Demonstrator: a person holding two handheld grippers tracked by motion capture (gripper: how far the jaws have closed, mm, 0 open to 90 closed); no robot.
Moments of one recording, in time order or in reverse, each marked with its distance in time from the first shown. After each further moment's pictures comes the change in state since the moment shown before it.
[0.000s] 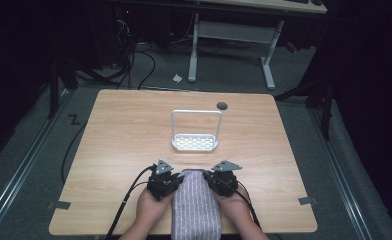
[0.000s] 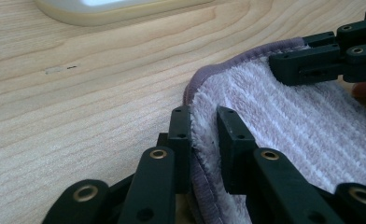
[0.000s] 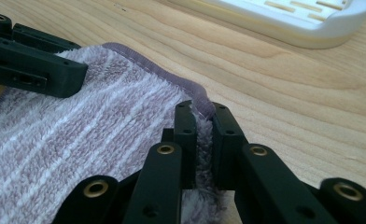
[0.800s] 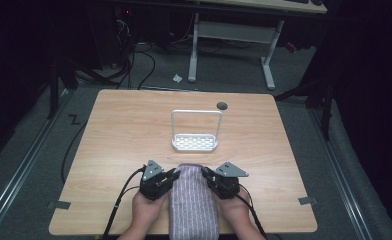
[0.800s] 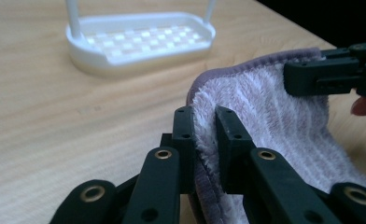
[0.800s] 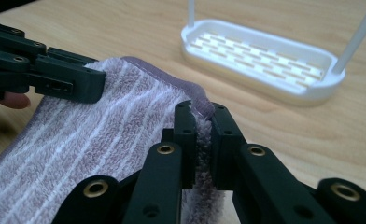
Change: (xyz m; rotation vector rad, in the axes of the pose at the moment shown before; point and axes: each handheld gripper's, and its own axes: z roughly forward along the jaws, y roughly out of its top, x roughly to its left) left arm -0.002 0.000 -0.032 -0.210 0.002 0.012; right arm 0.017 0.009 -0.030 -0.202 0.010 -0.041
